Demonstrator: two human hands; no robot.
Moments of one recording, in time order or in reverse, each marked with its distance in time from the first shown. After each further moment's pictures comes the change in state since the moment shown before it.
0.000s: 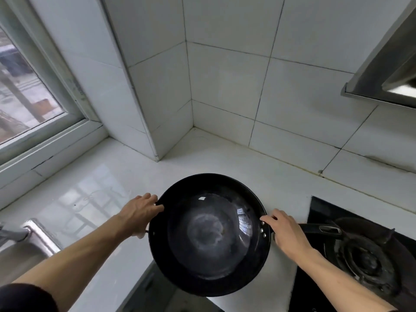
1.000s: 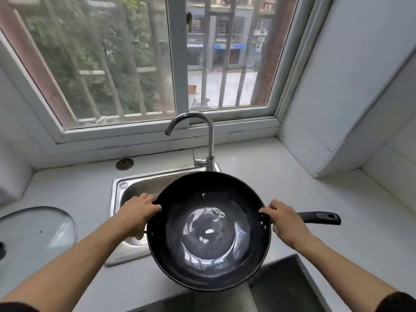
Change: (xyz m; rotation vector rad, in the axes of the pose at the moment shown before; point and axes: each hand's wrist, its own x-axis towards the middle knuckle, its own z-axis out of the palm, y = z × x) left_hand -0.466 -0.077 0.233 -0.405 -0.110 -0.713; right_hand 0.016 -0.447 0.019 -0.107 -0.087 -0.787
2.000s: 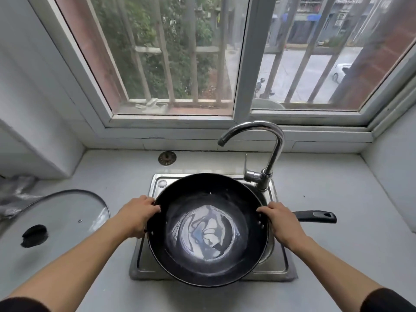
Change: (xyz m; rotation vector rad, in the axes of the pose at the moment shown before) left_hand 0.033 -0.124 0.075 -0.192 -0.204 -0.249; right_hand 0.208 -0.083 0.056 0.083 -0.124 -0.225
